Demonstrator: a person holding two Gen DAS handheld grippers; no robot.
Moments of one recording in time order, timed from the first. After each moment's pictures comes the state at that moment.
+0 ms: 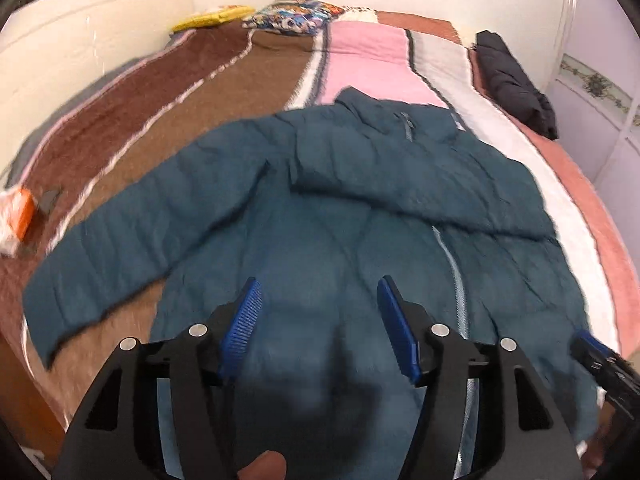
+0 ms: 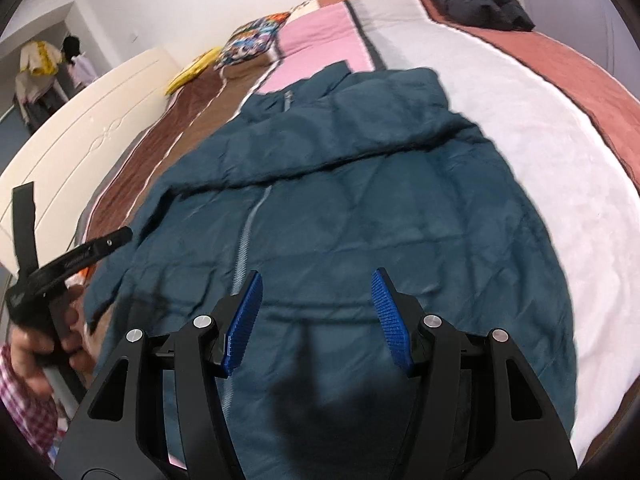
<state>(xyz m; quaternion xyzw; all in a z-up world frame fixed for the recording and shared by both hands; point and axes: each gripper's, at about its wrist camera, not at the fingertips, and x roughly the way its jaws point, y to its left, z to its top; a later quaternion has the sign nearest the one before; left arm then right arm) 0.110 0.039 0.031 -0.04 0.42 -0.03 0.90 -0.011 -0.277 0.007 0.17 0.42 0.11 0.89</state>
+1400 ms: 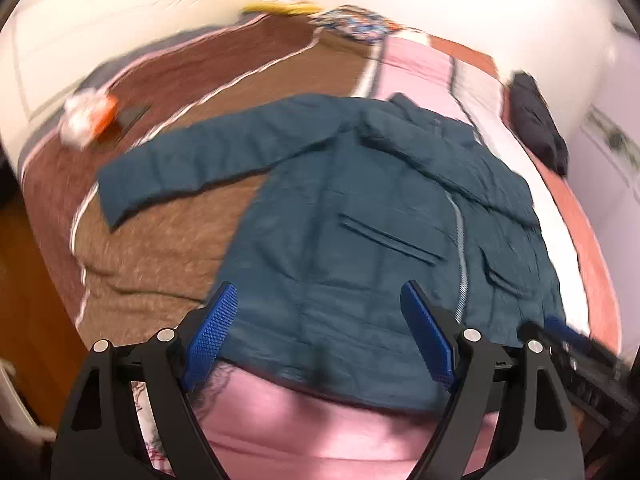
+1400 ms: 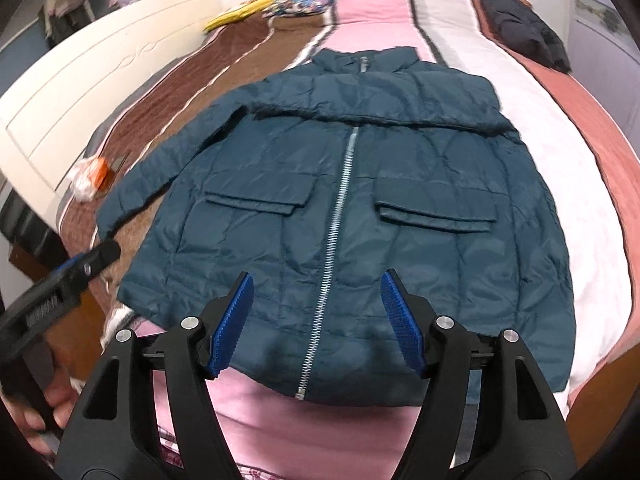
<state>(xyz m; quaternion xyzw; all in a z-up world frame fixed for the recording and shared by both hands) -0.028 0.111 0.038 -0.14 0.42 0.05 0.90 -0.081 -0.166 0.039 0.03 0.45 0.14 0.88</state>
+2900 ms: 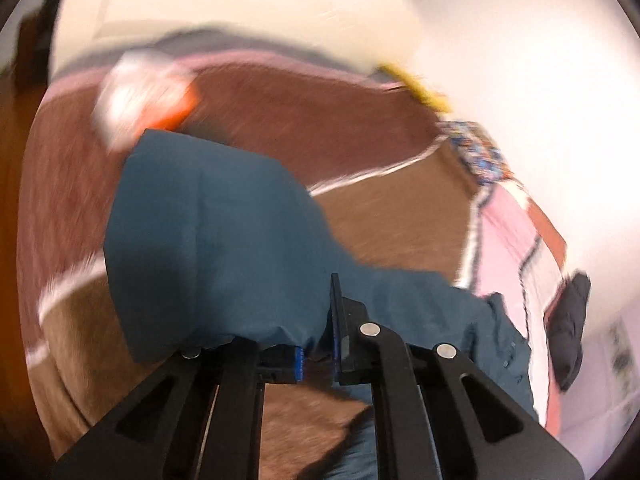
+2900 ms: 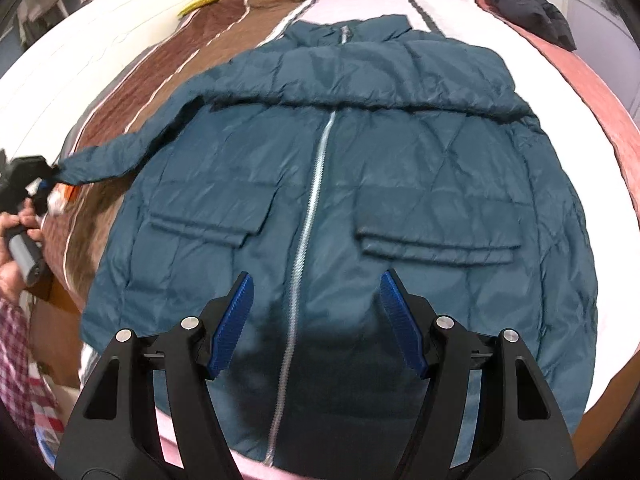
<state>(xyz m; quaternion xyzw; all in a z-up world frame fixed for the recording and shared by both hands) 0.133 0.302 0.042 -0.33 0.28 0.17 0.89 0.003 -0.194 0.000 0.07 0.49 0.10 0.87</state>
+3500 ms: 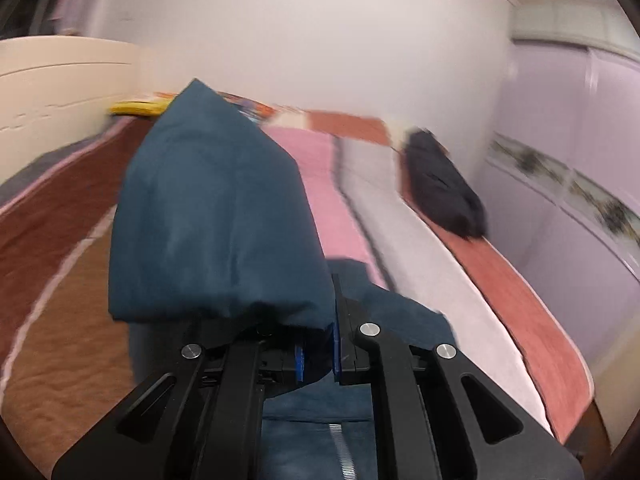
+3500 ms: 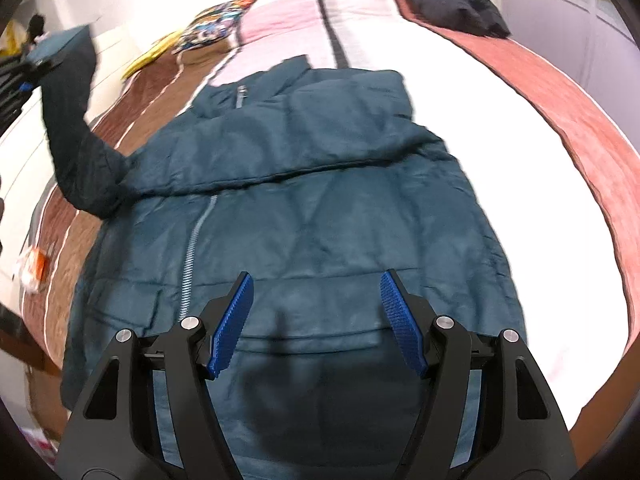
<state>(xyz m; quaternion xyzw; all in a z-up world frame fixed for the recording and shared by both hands) 0.245 0.000 0.146 -0.08 0.26 -0.17 0.95 0.036 -0.307 0.006 0.13 0.44 0.01 0.89</state>
